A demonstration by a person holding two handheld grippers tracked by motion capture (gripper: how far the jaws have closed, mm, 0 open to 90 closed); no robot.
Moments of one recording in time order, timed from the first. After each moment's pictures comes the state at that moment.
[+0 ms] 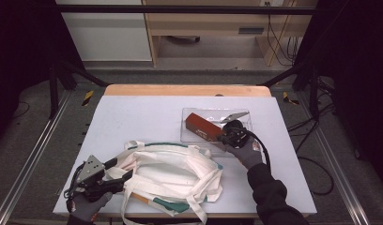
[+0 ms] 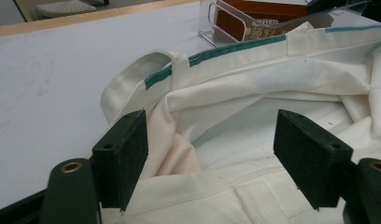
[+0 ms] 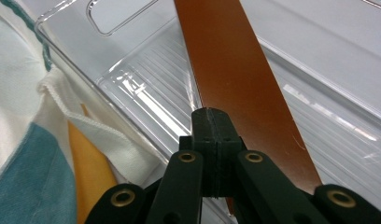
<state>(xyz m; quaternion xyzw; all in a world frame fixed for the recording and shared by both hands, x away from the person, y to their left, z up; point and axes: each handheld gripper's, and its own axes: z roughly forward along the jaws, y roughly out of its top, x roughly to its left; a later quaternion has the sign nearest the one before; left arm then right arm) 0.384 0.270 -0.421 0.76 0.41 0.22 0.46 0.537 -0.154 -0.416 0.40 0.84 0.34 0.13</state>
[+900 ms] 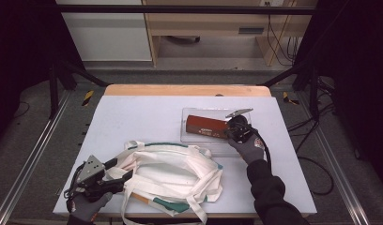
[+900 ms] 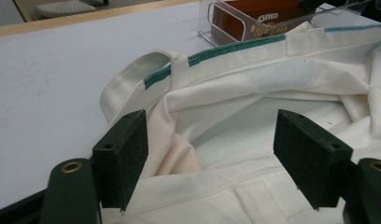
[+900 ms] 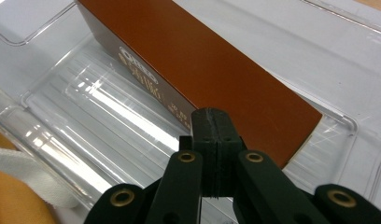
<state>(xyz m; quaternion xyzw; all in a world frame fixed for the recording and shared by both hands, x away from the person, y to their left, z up) 0.385 0.270 -0.421 0.76 0.41 0.22 0.46 0.555 -0.168 -0.421 0.45 0.82 0.31 0.18</state>
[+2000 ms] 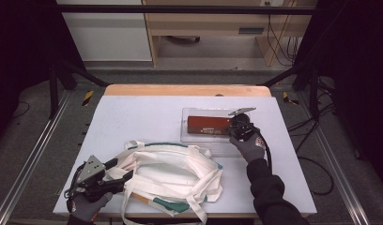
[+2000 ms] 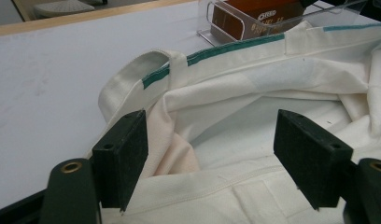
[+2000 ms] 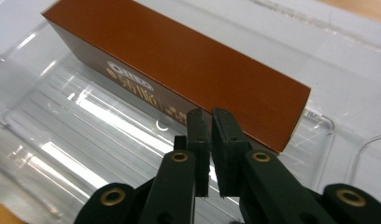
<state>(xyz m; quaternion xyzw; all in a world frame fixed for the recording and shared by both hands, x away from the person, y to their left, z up) 0.385 0.269 -0.421 0.76 0.40 0.22 0.46 0.557 -0.174 -0.418 0.47 0.80 0.32 0.20</state>
